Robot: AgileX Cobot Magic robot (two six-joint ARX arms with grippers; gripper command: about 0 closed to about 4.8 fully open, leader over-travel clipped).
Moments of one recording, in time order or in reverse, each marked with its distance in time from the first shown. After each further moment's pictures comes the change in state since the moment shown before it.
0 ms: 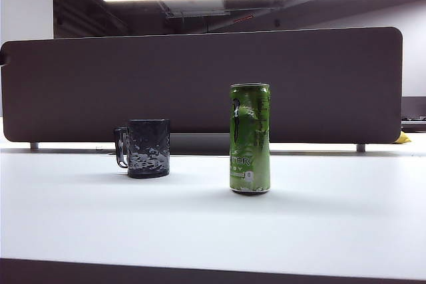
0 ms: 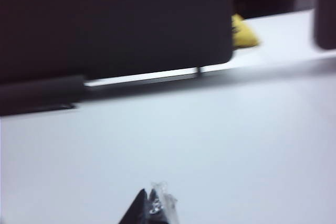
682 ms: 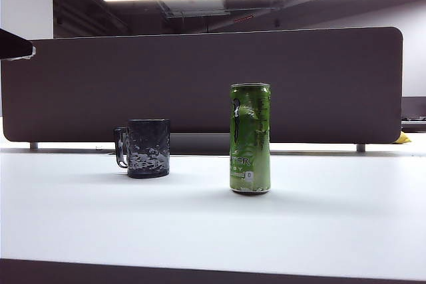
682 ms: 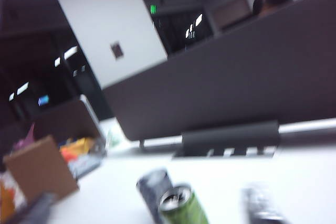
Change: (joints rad) left arm -0.028 0.000 0.000 0.000 0.223 0.000; right arm 0.200 0.114 0.155 0.224 -0.309 0.303
